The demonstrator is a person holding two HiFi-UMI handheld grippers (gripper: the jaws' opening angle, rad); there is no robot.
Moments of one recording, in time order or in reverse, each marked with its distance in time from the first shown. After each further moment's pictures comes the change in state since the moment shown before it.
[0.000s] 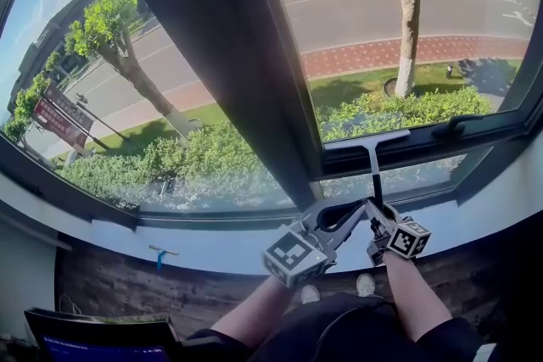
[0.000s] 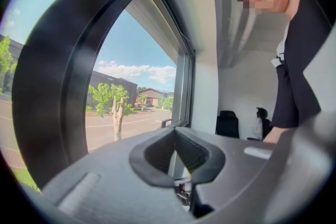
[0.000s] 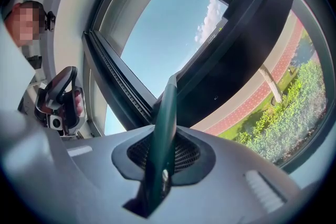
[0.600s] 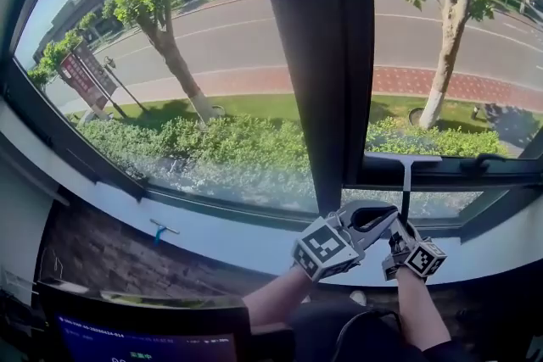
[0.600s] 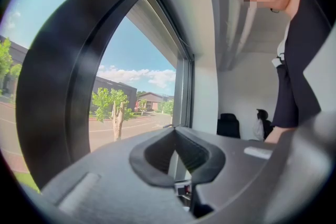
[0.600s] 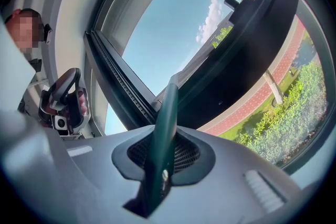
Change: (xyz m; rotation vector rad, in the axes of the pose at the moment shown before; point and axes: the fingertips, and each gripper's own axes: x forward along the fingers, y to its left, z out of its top) left arm 0.013 -0.002 0.017 0.020 -0.036 0.001; right arm -0.013 0.000 0.024 -0.009 -0.012 0.002
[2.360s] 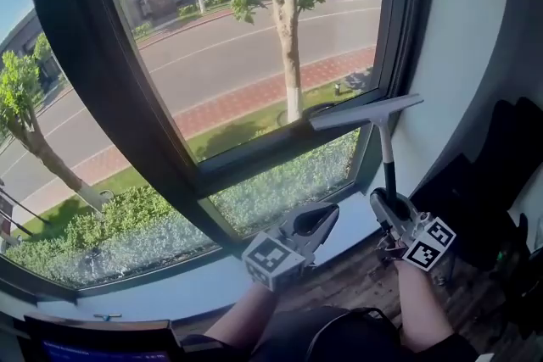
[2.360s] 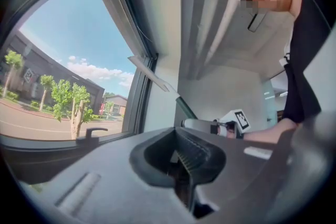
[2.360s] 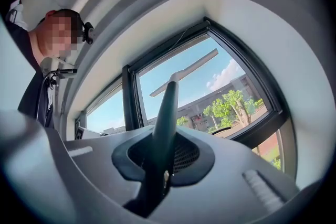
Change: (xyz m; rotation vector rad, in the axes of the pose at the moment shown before) left arm 0.076 -0.197 -0.010 -0.038 -0.099 -0.370; right arm -0.293 0.117 0.167 -0.466 -0.364 -0.128
